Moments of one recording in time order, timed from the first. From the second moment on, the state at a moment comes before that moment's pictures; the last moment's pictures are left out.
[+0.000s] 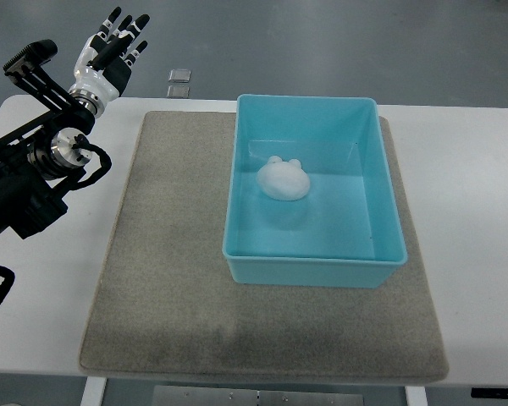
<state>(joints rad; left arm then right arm) -1.00 0.25 -0.50 -0.48 -0.26 -0.15 -0.37 0.01 0.00 0.06 0.12 -0.11 0.18 0.03</state>
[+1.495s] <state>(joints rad) -0.99 0.19 -0.50 -0.42 -0.25 -0.15 -0.37 0.01 0.00 0.06 0.14 -0.11 0.18 0.04</state>
